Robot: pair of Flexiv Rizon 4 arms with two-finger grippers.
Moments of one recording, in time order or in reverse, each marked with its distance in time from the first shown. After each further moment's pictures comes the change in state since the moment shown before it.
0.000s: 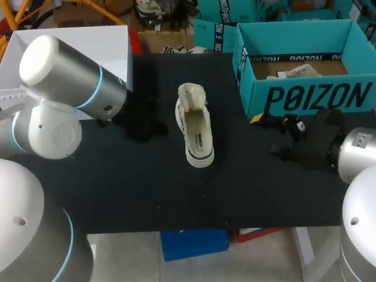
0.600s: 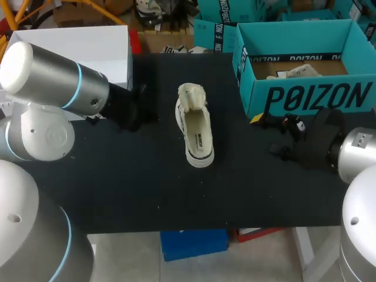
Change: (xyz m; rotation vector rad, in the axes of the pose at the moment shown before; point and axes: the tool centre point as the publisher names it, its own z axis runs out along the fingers) left arm -0.005 0.050 -0.010 -0.055 -0.119 -0.185; right arm 0.000 0.000 0.000 0.000 0.000 0.000
